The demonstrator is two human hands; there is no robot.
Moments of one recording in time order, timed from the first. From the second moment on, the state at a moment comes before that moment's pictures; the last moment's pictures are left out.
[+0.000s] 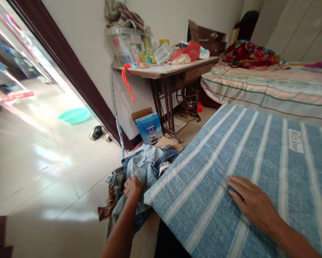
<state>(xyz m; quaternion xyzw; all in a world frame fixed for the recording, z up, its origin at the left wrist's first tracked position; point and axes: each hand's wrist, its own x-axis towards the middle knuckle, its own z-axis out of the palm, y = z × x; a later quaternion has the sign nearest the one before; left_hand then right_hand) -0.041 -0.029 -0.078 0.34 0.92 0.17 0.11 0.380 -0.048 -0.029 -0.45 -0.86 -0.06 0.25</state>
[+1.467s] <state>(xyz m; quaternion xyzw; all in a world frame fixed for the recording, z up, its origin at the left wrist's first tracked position) 0.285 -0.058 0.130 0.84 -0.05 -0.09 0.53 0.449 -0.101 -0.029 -0.58 -0.55 0.26 0.54</state>
